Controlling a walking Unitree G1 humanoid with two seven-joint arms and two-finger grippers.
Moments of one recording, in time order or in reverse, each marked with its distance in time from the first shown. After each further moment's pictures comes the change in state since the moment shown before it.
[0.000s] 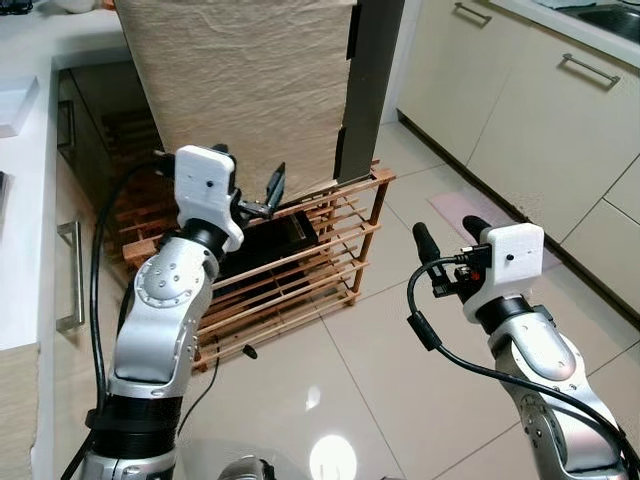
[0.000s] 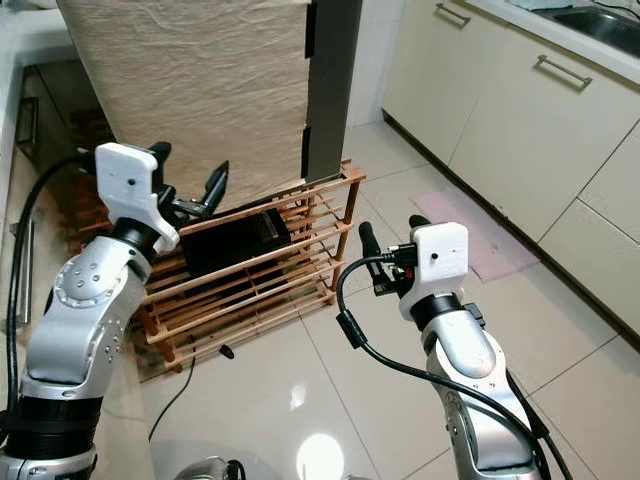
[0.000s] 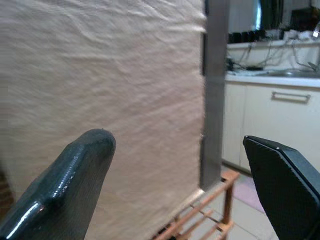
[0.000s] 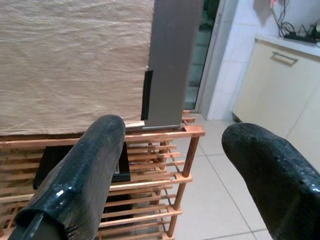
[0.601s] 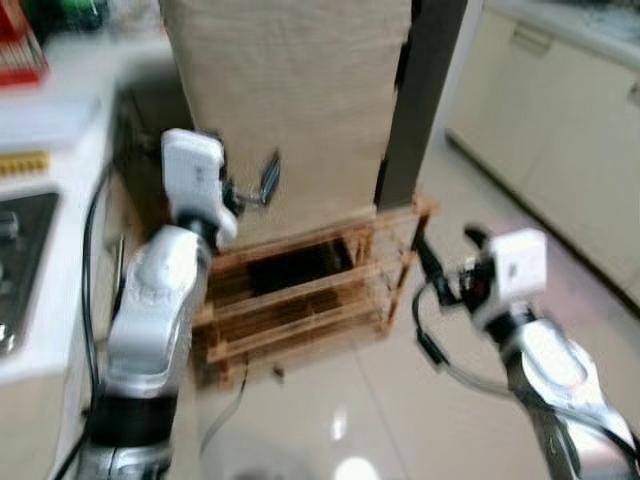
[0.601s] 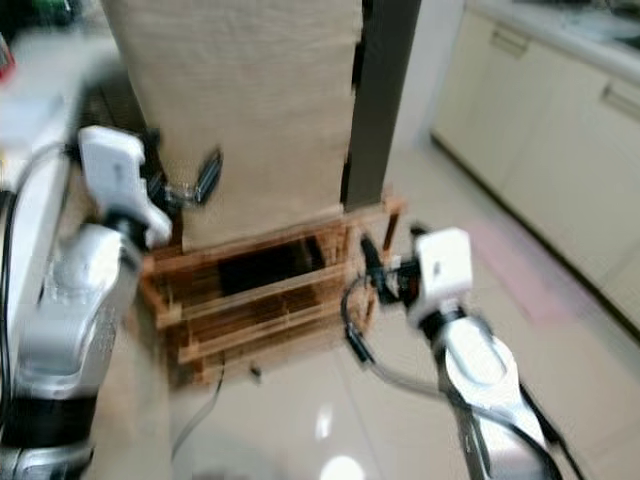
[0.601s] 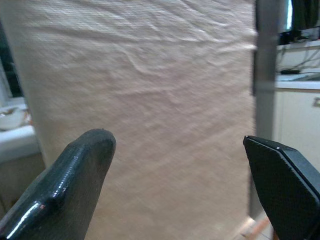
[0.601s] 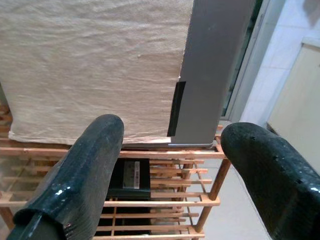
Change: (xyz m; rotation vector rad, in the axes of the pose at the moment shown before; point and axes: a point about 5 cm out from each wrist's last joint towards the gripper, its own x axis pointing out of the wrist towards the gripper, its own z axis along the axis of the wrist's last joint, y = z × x) left arm 0.002 0.003 0.006 0.010 -0.024 -0.011; right arm -0.016 -0.003 -0.013 -0.022 0.067 0.034
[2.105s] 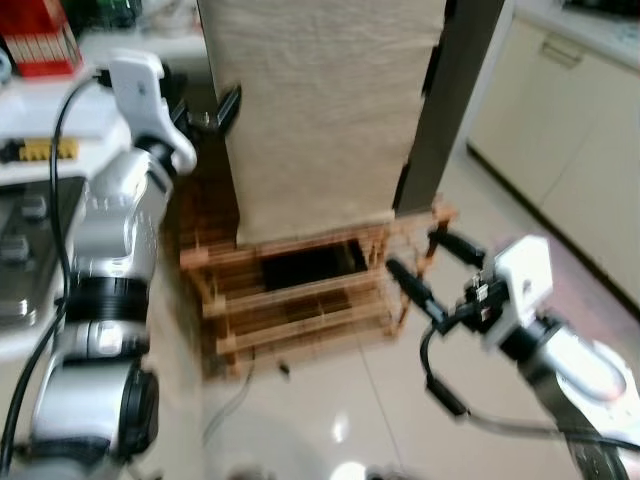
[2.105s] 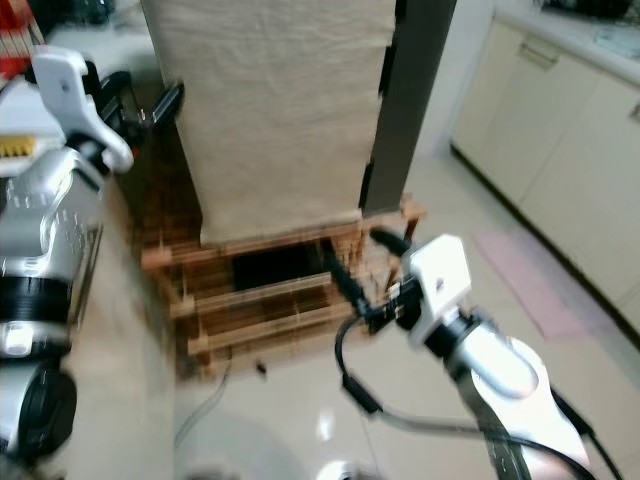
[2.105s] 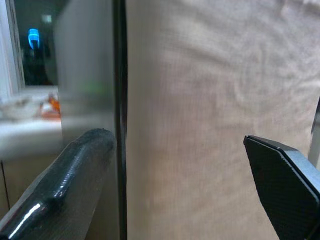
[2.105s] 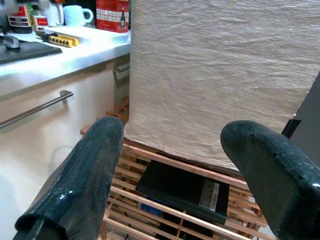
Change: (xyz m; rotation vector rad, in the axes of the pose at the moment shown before) left arm 0.057 0.066 0.007 -0.132 -0.009 -0.015; right arm -0.015 0.014 0.029 -0.004 -0.092 0.369
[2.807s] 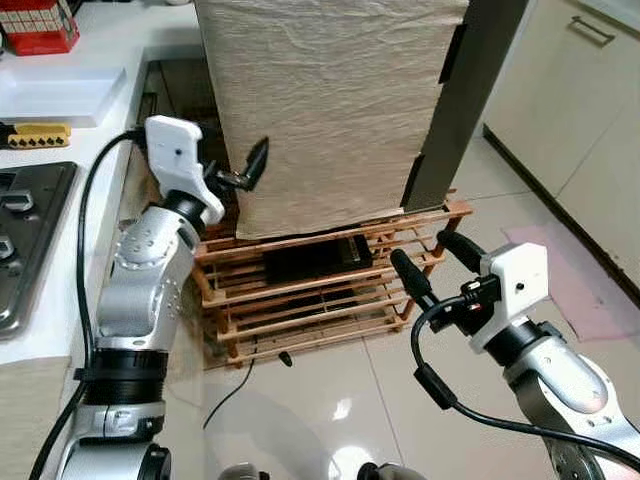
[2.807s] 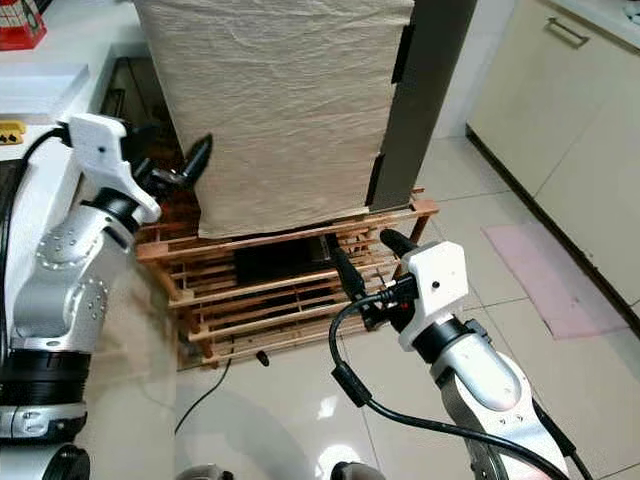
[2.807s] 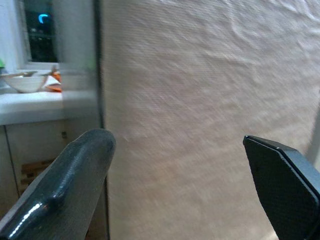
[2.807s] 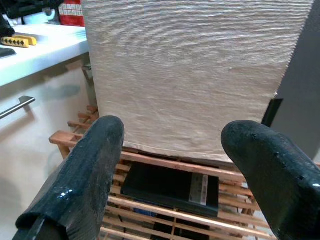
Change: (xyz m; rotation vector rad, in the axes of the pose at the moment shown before) left arm -0.034 -0.031 -0.012 0.006 -0.019 0.020; right arm 0.007 0.003 -0.004 0.038 -0.013 -0.144
